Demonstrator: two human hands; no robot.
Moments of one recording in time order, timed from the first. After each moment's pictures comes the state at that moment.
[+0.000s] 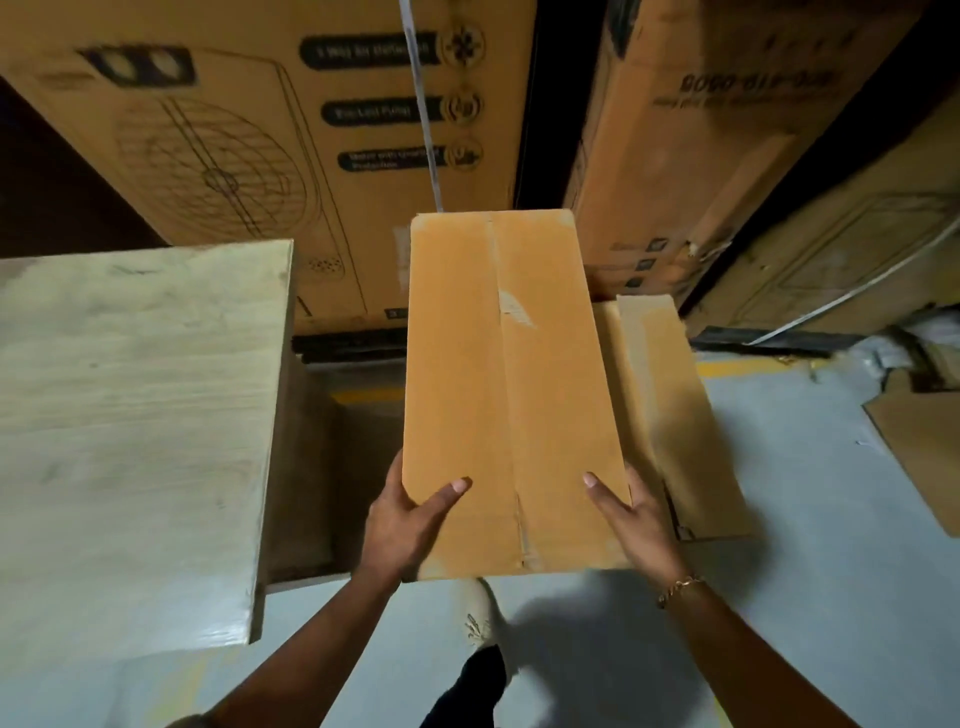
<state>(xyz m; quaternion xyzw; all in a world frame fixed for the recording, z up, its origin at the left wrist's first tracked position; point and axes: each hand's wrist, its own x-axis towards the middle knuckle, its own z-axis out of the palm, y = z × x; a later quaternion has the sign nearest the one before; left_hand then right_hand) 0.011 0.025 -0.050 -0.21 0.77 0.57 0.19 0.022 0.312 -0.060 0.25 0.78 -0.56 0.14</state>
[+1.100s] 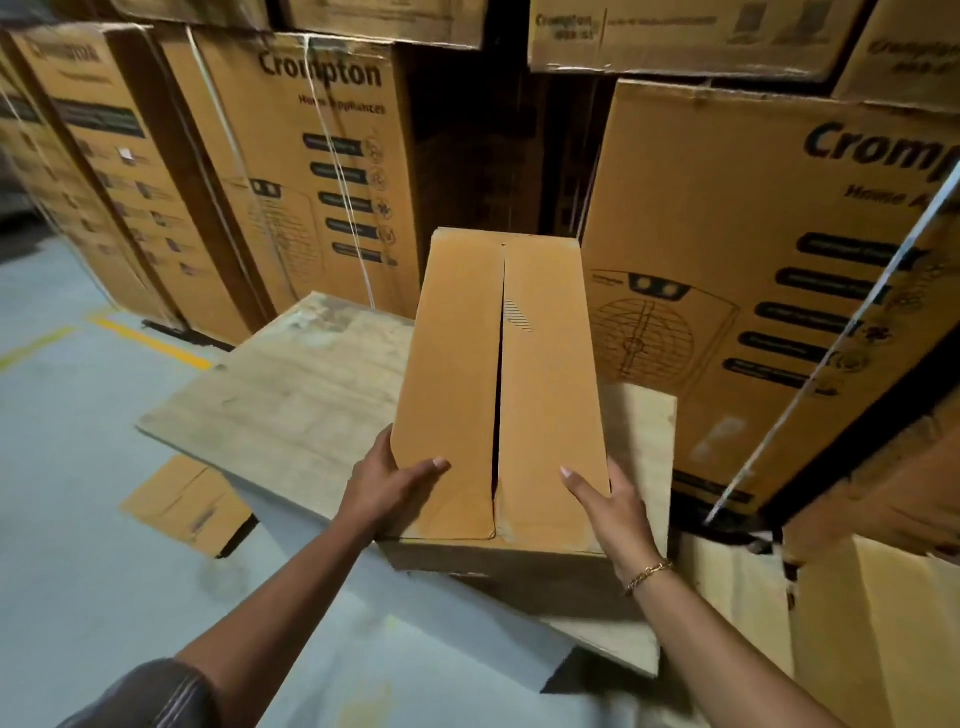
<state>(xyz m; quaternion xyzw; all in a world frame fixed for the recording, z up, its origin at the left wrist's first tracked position) 0.187 -0.508 0.163 -0.29 0.80 0.52 -0.08 0.083 -0.241 0.150 -0.02 0.80 -0.59 0.15</state>
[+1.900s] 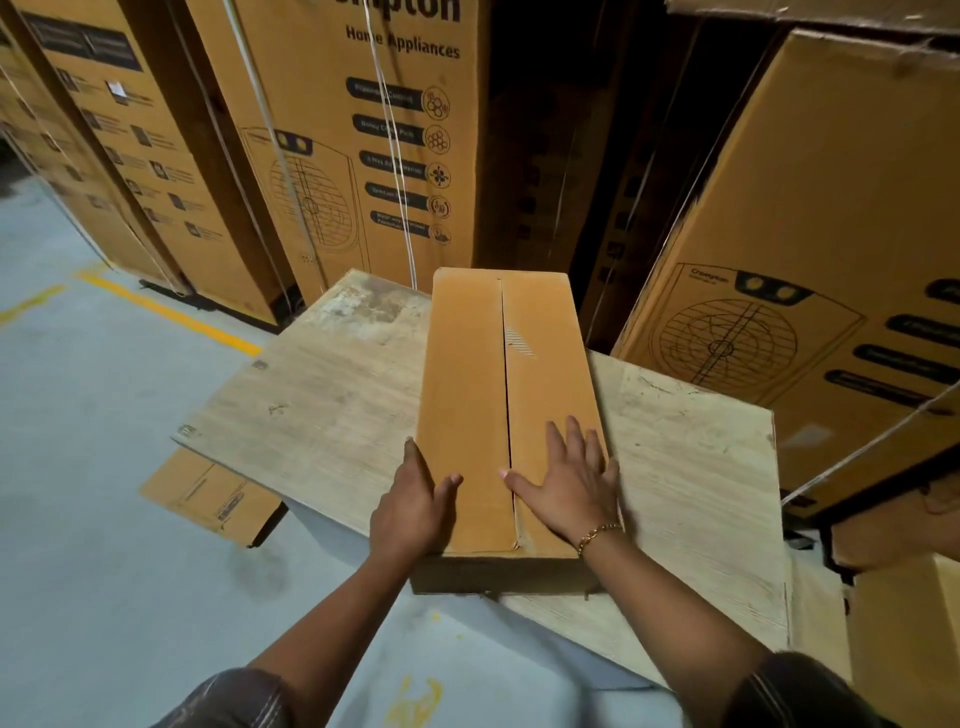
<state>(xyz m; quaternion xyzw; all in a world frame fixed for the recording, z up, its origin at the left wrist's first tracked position) 0.156 -0.677 0.092 -0.34 0.88 0.32 -0.02 0.044 -0.503 0.131 -0.18 0.97 -0.09 0.12</state>
